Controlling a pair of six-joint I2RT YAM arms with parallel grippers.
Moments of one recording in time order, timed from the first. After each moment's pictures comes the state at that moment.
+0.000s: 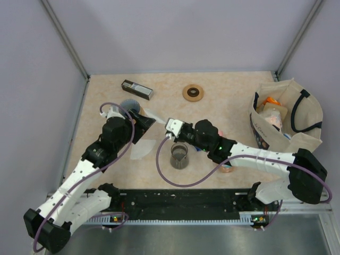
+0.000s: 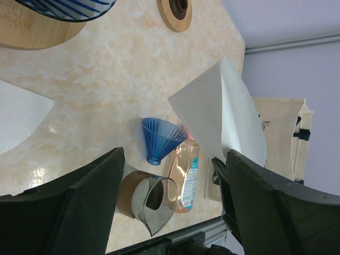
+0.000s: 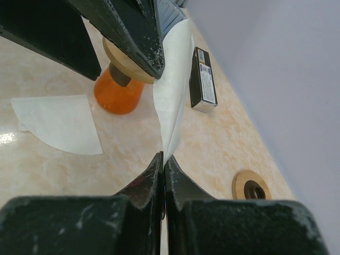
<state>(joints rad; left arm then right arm) -0.50 0.82 0.77 -0.35 -0.08 -1.14 1.01 1.33 0.83 0.37 0.03 -0.54</state>
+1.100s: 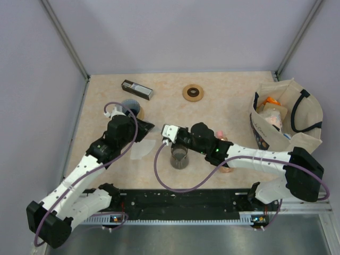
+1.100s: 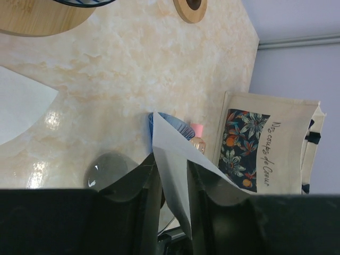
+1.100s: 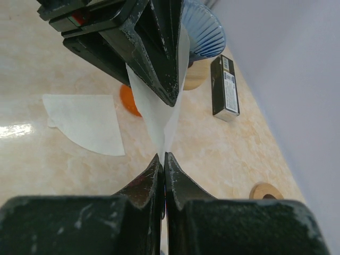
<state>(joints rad) -0.51 0.89 0.78 -0.35 -0.07 -1.19 1.05 1.36 0.83 0.37 0.00 -0.56</state>
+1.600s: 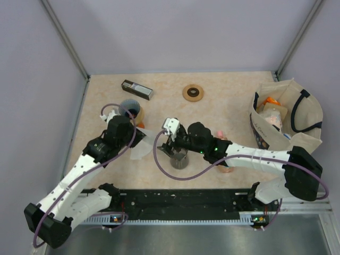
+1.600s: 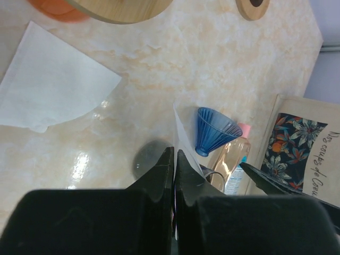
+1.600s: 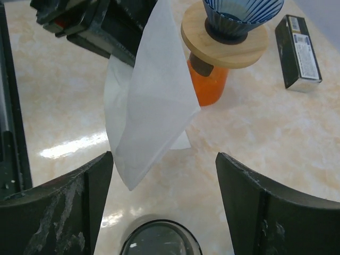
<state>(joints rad) -0.52 0.89 0.85 -0.60 -0.16 -1.15 1.05 1.37 0.84 0.30 -0.09 -0.23</state>
